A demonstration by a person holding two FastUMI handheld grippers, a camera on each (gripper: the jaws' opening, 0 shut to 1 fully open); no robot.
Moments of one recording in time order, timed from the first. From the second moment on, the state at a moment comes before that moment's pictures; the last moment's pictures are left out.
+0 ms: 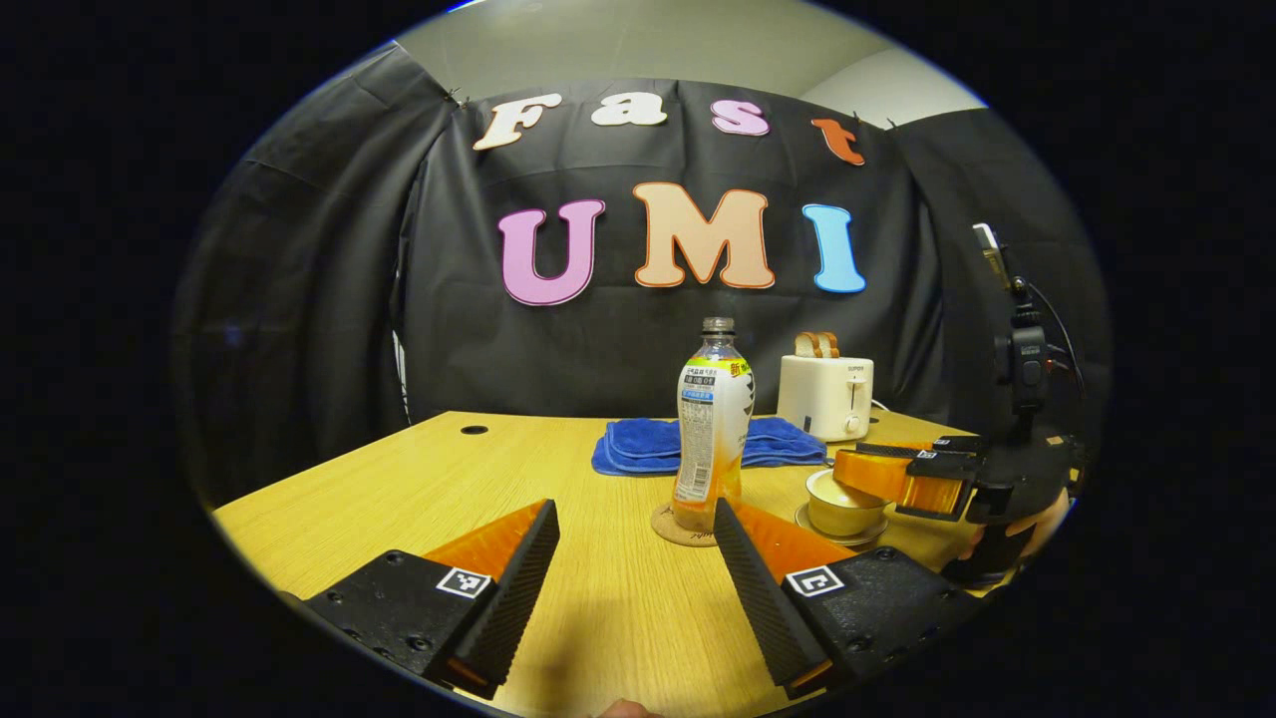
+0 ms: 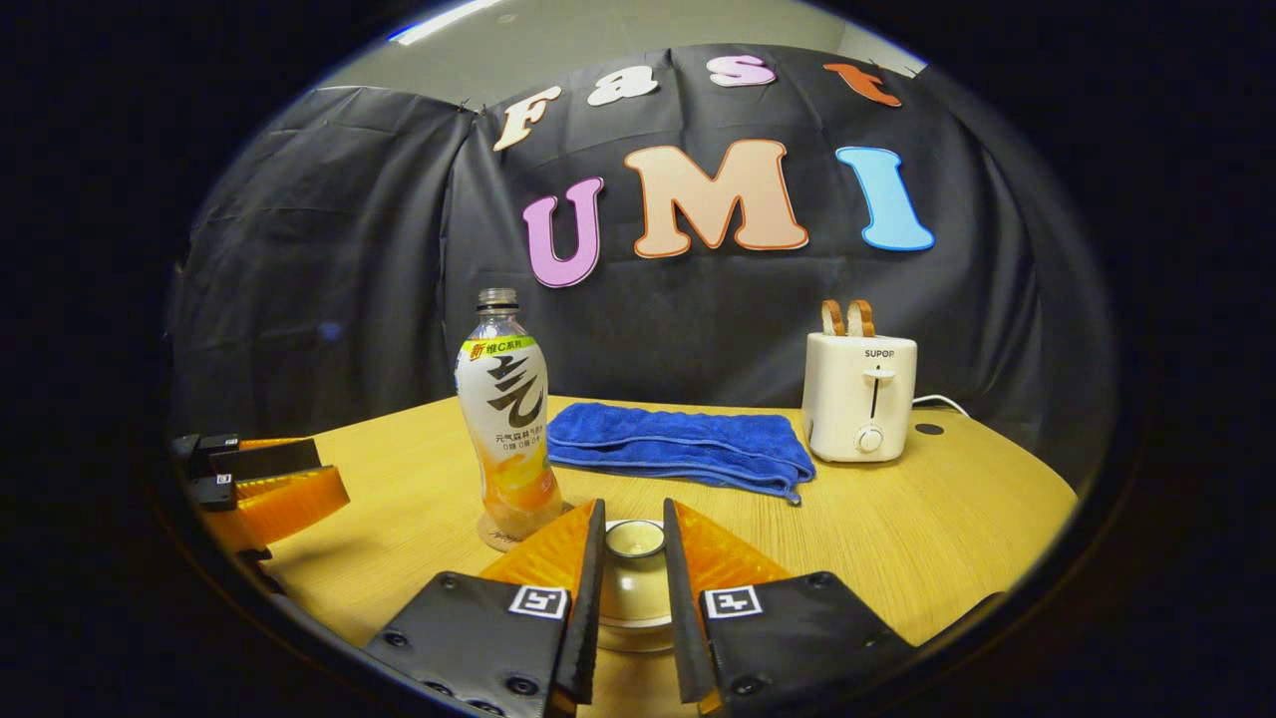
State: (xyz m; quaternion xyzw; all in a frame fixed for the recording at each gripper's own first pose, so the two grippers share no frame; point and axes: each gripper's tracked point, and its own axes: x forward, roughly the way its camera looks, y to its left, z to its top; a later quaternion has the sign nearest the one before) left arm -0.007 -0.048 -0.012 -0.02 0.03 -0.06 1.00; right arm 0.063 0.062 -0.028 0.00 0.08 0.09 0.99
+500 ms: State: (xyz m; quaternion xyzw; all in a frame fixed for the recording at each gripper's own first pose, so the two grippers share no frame) left arm -0.021 -0.055 -0.002 -0.03 0.01 -0.06 1.00; right arm 0.017 0.044 0.016 0.00 0.01 0.06 1.00
